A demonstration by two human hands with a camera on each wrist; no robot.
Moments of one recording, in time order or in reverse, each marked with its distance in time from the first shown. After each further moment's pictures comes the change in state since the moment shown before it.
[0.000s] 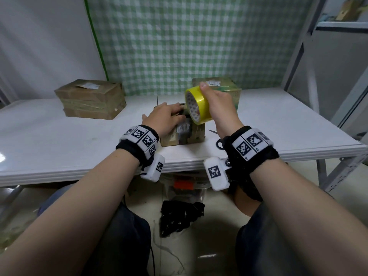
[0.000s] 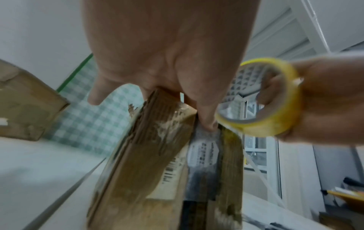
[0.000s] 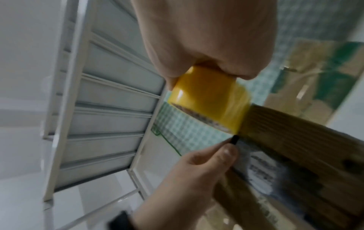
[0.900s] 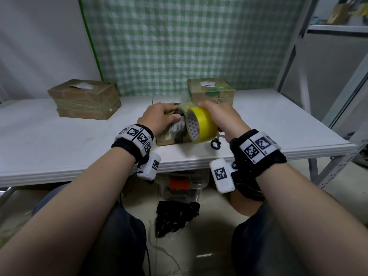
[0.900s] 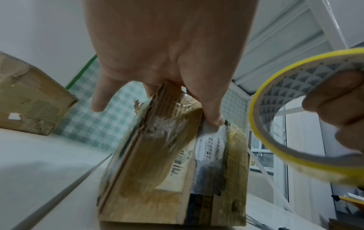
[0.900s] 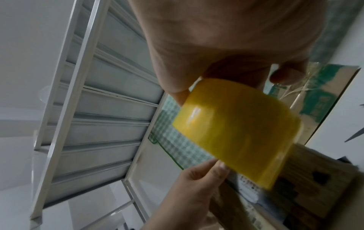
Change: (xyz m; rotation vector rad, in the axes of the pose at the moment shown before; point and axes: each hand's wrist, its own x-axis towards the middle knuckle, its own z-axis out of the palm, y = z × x) left_hand 0.005 -0.003 0.001 -0.232 0.050 0.011; right_hand -0.017 -0.006 -0.032 -0.239 -0.059 0.220
